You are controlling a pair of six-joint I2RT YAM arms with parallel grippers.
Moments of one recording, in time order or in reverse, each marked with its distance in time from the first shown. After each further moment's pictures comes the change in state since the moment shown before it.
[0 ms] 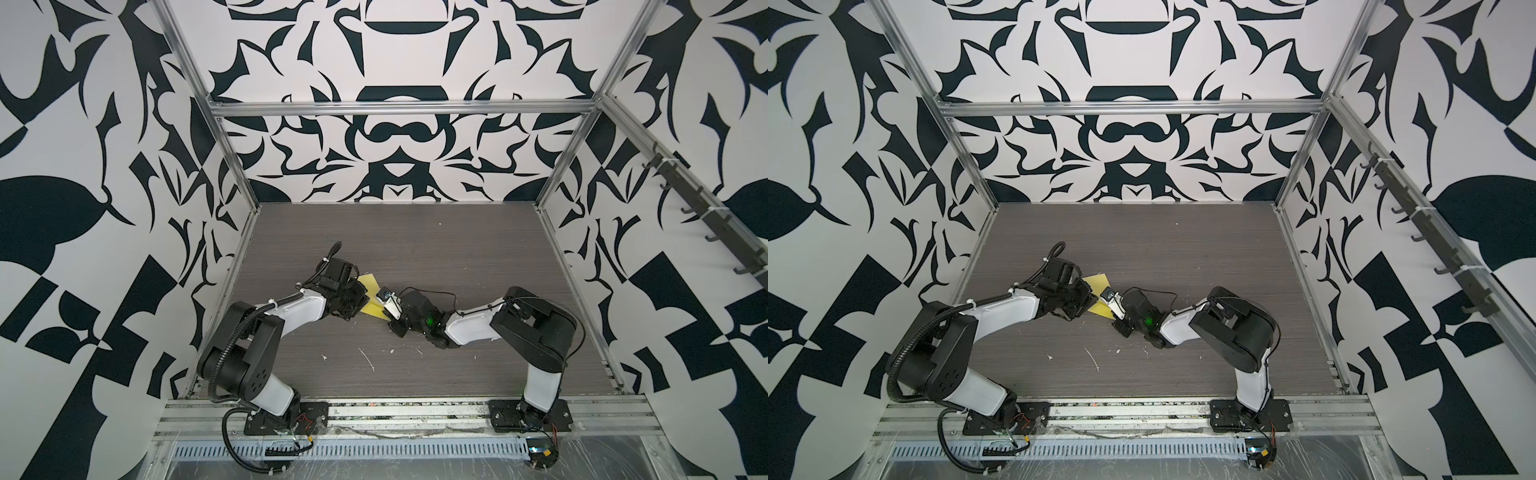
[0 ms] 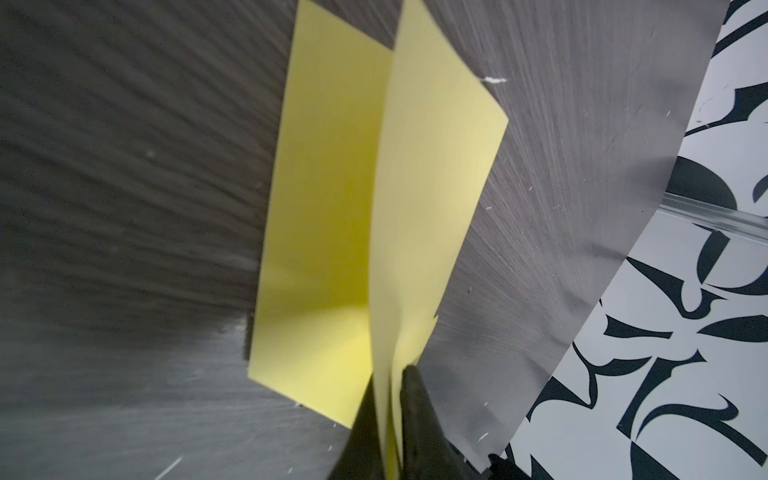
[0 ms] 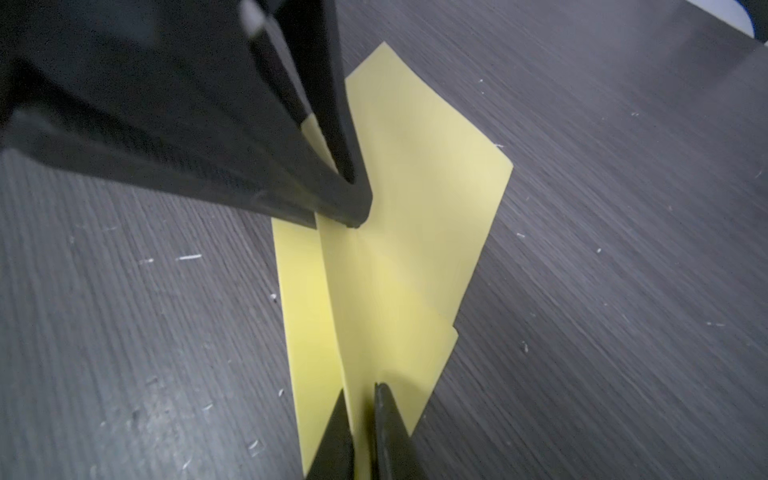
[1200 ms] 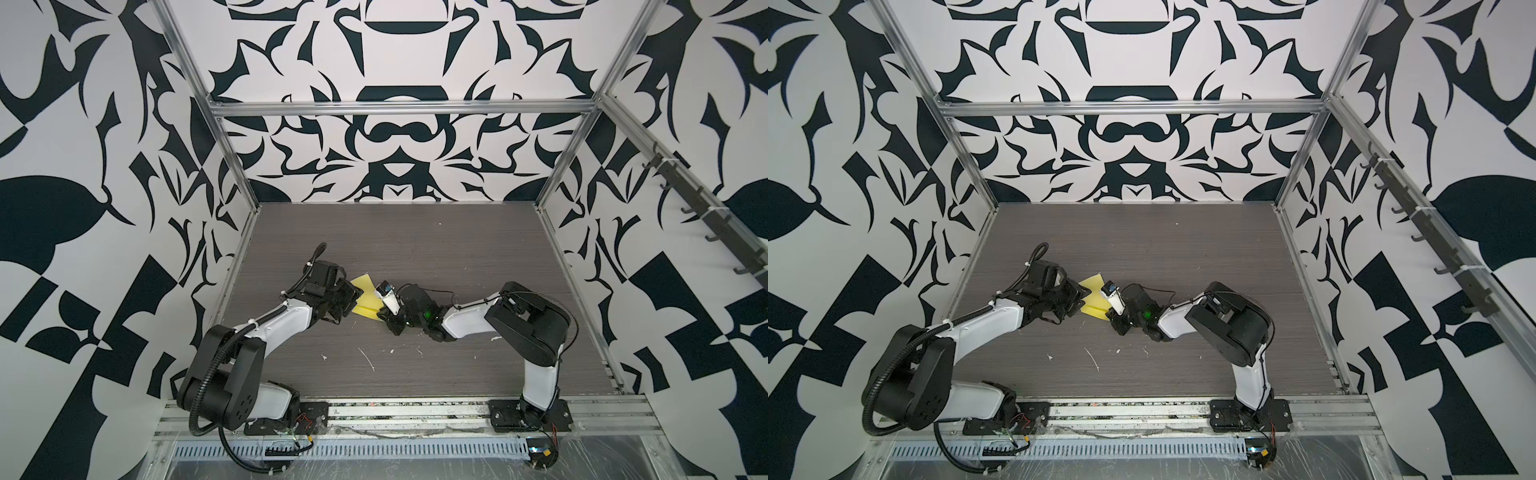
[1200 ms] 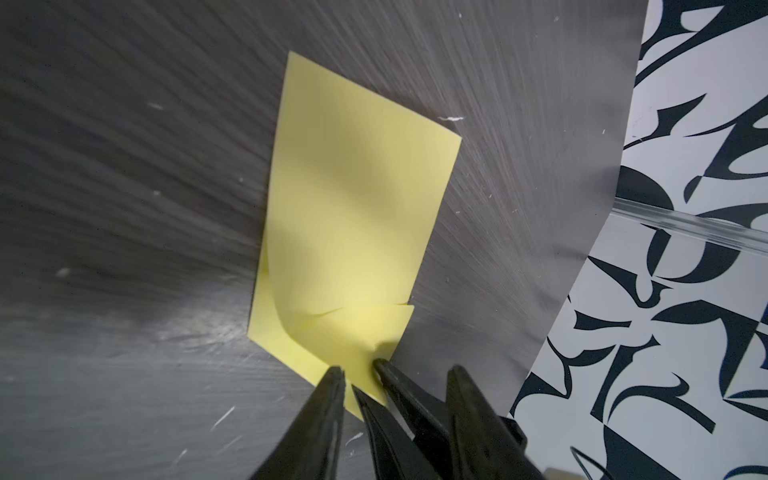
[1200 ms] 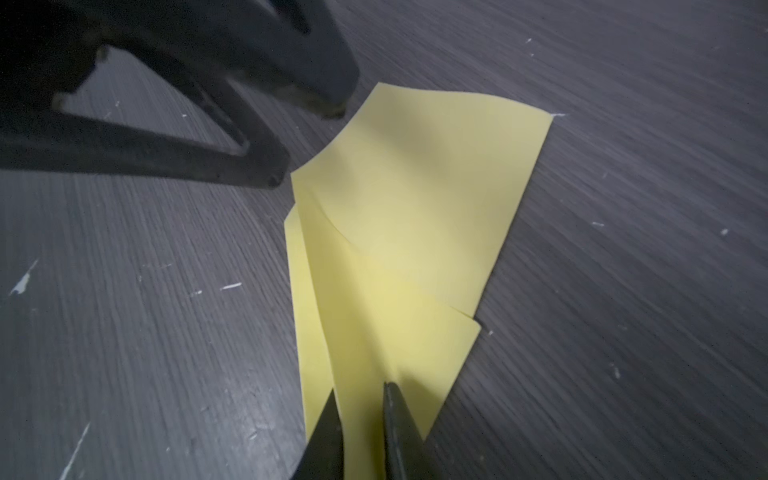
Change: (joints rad) left arm 0.070 -0.156 -0.091 0.016 0.018 0.038; right arm -0.045 0.047 0.056 -0.033 -0.192 0.164
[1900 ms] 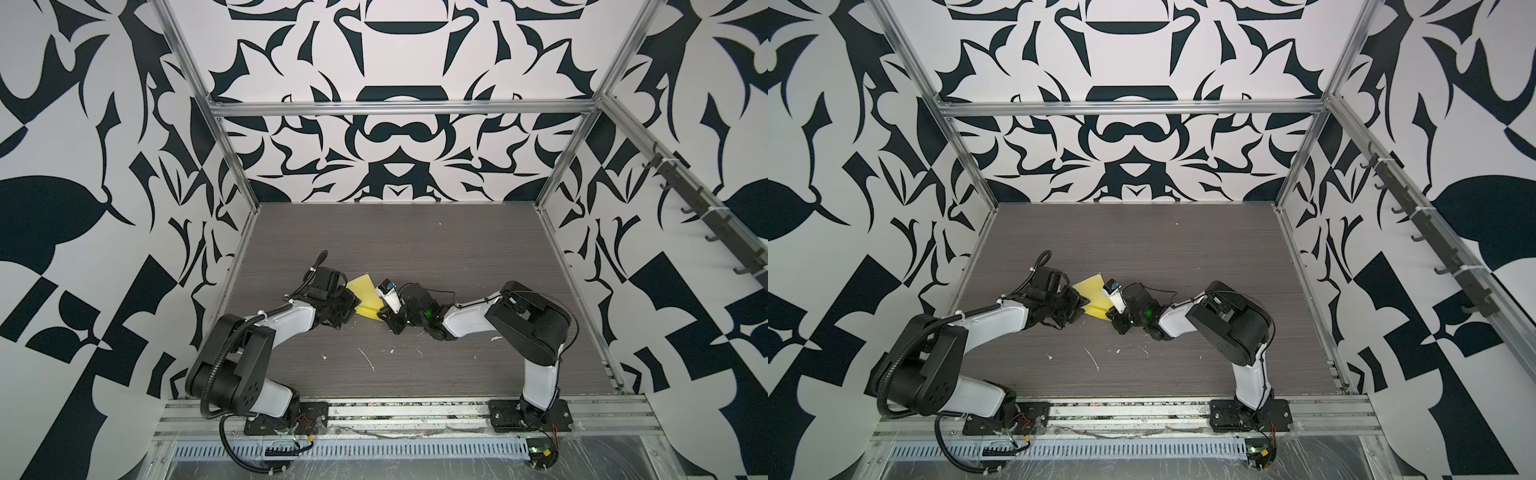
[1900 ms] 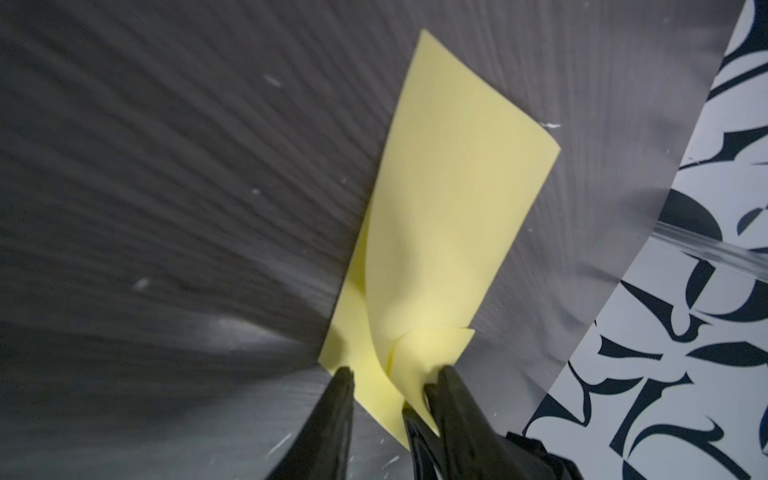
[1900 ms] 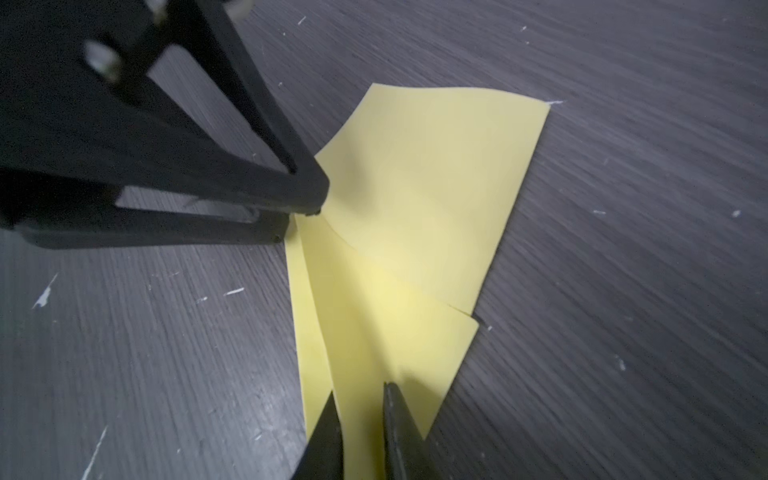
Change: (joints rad) left arm 0.000 0.089 -0.038 0.031 -0.017 -0.043; right arm -0.016 0.000 0.000 0.001 -0.023 0.044
